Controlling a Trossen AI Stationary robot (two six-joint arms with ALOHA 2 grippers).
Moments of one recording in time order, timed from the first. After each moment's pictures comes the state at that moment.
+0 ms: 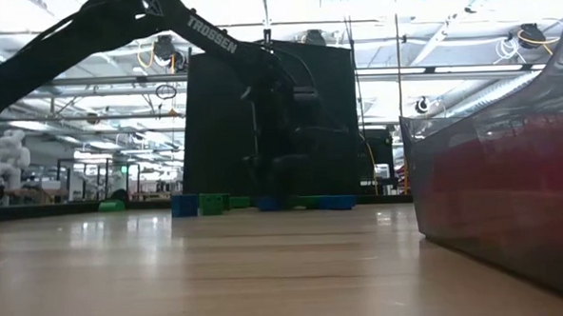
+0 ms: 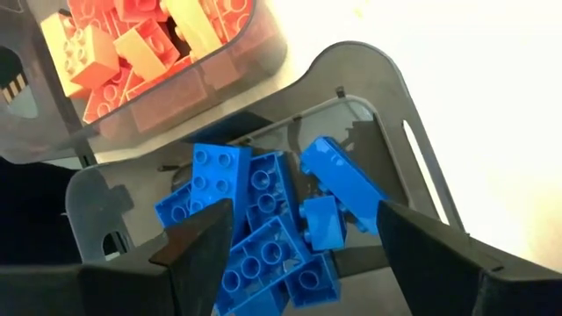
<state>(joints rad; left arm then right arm) 0.44 2.35 1.92 -0.99 -0.11 -0.01 0.96 1.11 0.77 -0.87 0.21 1.48</state>
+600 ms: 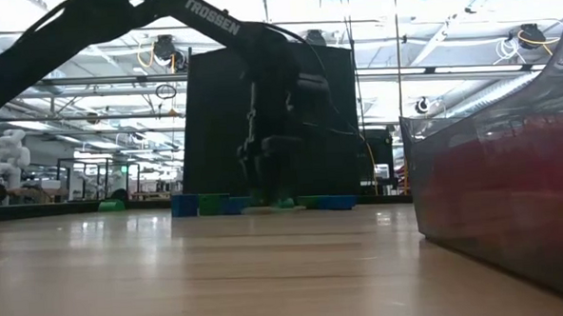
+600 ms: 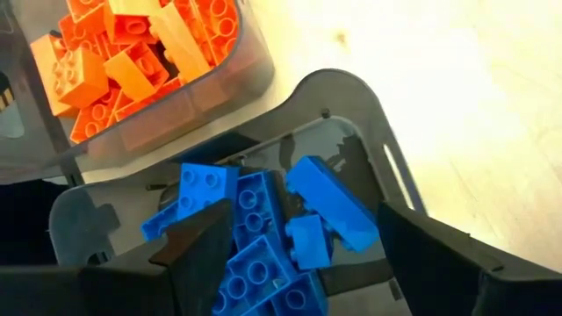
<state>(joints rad) 0.34 2.31 1.93 -1.20 -0.03 -0.06 0.96 1.11 0.77 -0.89 0.27 1.48</state>
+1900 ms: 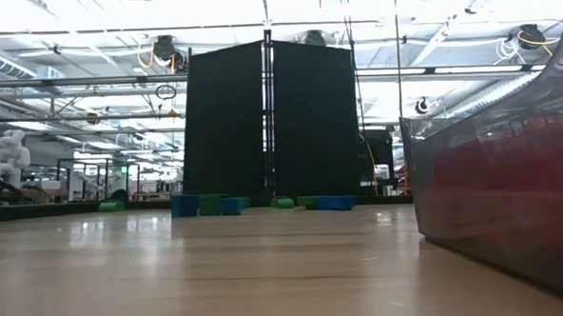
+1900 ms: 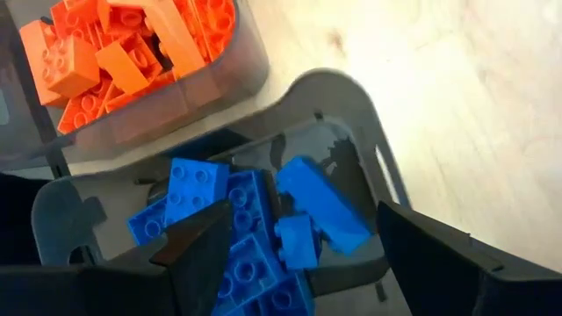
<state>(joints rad) -0.44 1.69 1.81 -1.57 -0.11 -1.09 0.96 1.11 0.77 -0.91 0.27 1.44</state>
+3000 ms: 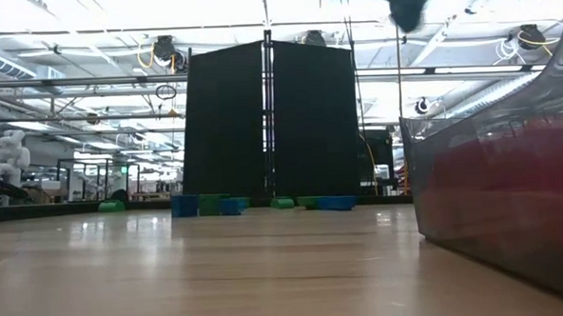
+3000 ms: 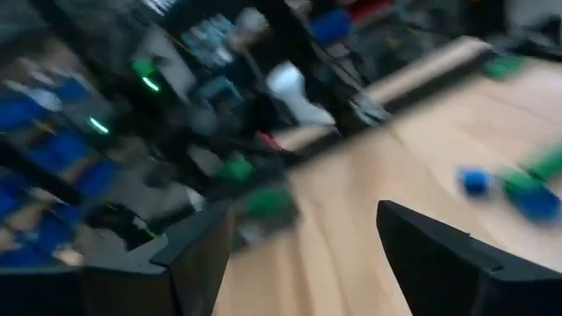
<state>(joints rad) -0.94 1.66 1.43 -1.29 0.11 -1.90 0.34 1.20 0.77 0.25 0.31 0.61</state>
